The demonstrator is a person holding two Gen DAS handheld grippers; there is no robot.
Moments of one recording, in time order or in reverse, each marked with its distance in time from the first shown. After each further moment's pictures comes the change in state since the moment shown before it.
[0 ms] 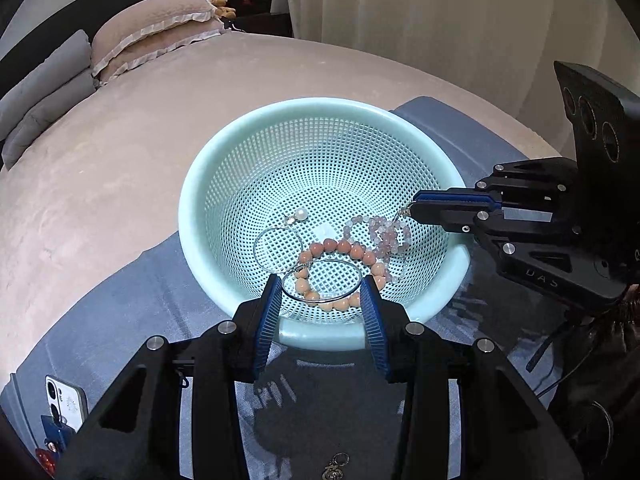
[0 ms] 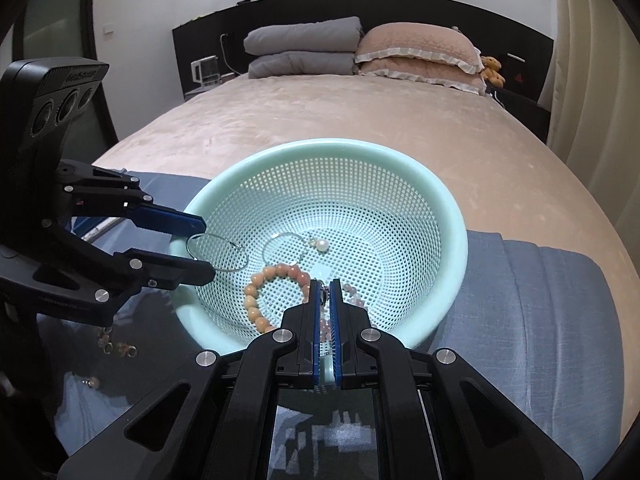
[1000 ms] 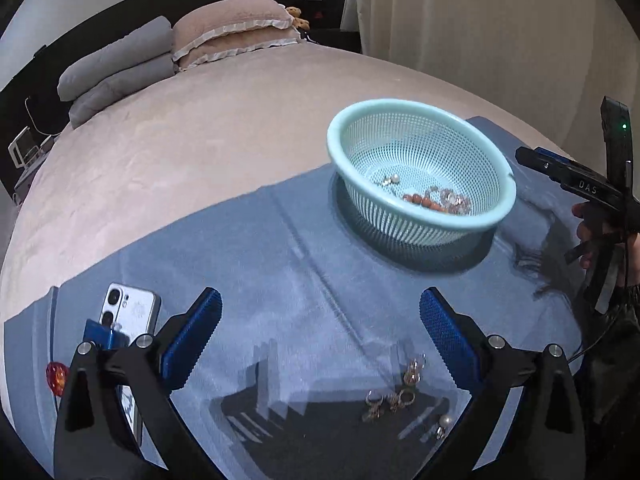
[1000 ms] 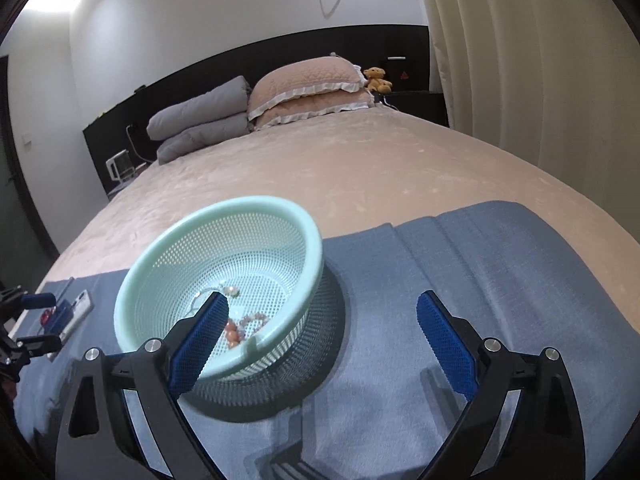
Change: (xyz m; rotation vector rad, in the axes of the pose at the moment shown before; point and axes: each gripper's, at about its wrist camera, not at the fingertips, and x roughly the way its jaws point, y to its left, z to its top) left arm -0.074 0.050 -0.091 -0.143 -0.064 0.172; right arm -0.044 -0.046 -0.038 0.363 -0.202 -0.189
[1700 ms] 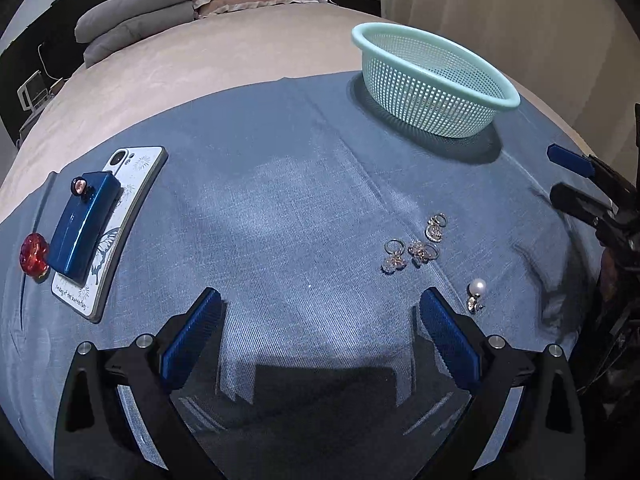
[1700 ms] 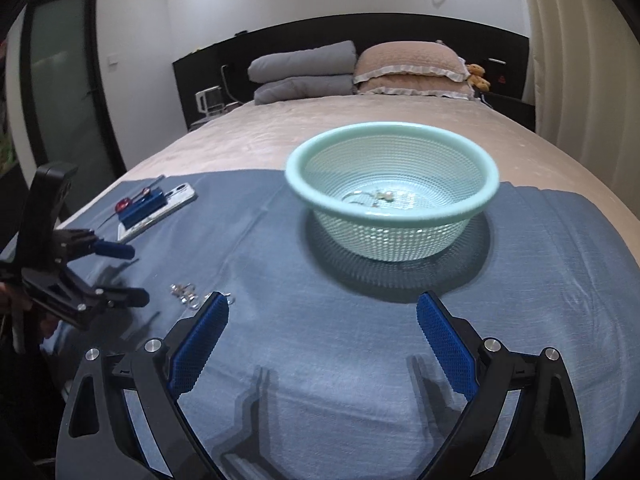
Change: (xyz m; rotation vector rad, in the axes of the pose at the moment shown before) left arm 0.004 0.009 -0.085 -0.090 0.113 -0.003; right arm -0.042 0.109 -0.088 -0.312 0.094 0.237
